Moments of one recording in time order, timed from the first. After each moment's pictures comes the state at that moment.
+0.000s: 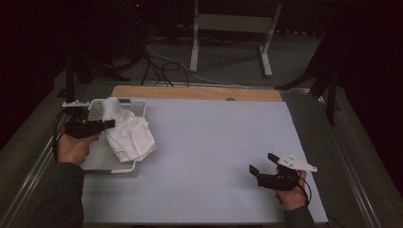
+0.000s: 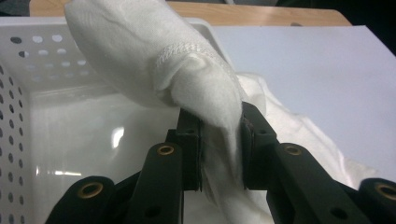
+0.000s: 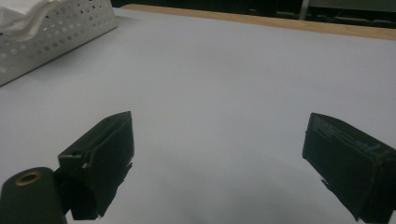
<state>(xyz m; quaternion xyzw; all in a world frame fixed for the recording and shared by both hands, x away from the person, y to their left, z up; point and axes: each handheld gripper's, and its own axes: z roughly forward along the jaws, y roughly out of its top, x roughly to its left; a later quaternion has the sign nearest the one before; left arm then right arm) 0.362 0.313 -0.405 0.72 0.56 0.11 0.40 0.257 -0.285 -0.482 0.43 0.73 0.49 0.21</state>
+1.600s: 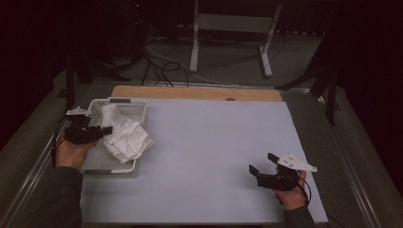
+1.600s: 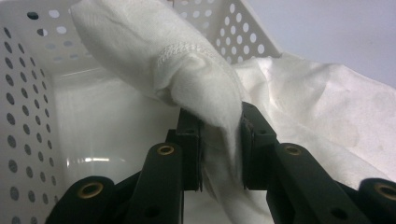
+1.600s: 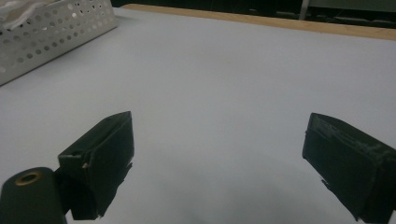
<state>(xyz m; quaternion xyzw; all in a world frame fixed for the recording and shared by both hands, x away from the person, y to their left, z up) 0.360 0.322 -0.428 0.75 0.54 0.14 0.36 0.257 -0.285 -0.482 0.43 0.73 0.49 0.21</state>
